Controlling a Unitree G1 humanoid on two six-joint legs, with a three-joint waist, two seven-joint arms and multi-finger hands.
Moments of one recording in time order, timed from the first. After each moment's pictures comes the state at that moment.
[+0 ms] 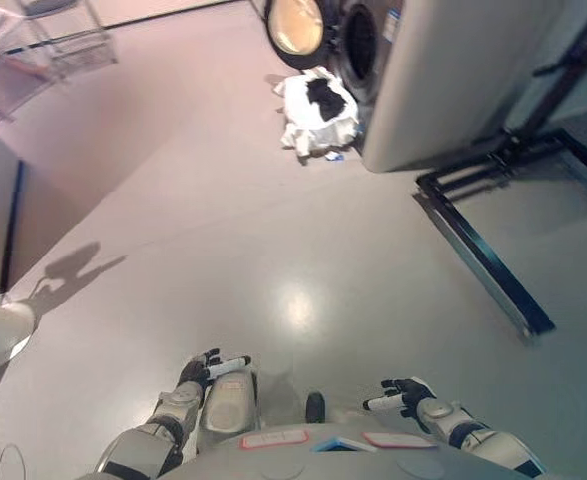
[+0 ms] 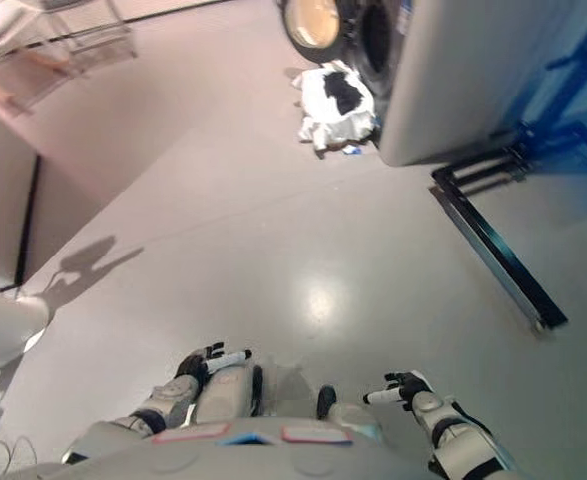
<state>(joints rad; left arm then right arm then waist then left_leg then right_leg) -0.14 0.19 -0.28 1.30 -0.19 -0.10 0.05 -0.14 -0.30 0.46 1.35 0.11 -0.03 0.03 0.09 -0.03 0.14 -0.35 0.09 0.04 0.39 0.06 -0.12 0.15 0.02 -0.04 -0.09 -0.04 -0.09</state>
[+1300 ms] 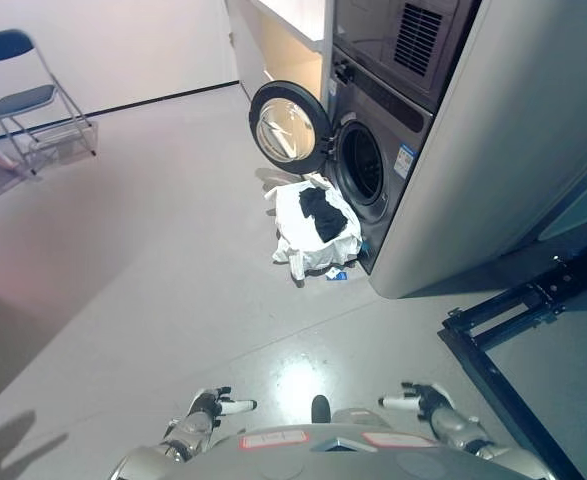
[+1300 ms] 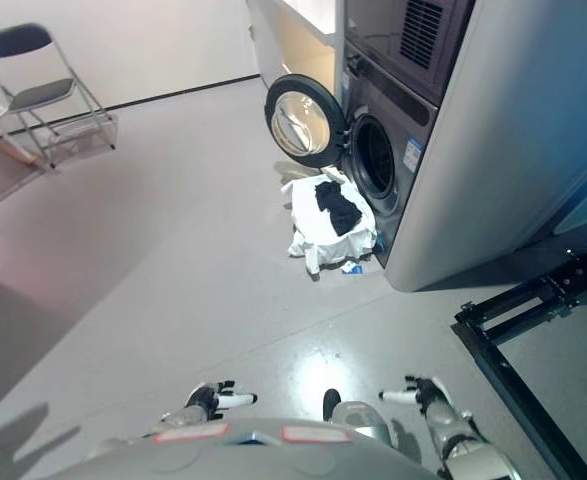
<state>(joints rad) -0.08 0.12 -0.31 1.38 -0.08 -0.07 0.09 -0.07 -0.34 0.31 1.31 0.16 -0.06 -0.06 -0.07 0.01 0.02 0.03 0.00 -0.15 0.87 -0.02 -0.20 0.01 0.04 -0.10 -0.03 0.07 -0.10</state>
